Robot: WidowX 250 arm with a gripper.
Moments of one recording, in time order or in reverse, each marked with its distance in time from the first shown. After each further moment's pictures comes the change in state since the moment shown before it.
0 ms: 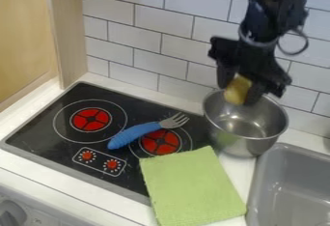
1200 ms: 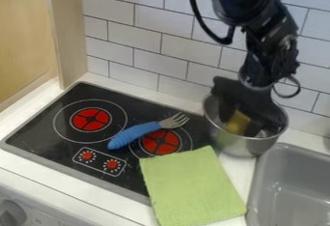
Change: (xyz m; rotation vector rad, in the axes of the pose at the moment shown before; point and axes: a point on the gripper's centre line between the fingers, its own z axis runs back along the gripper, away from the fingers) arm -0.007 -0.017 -0.048 -0.034 0.033 -0.025
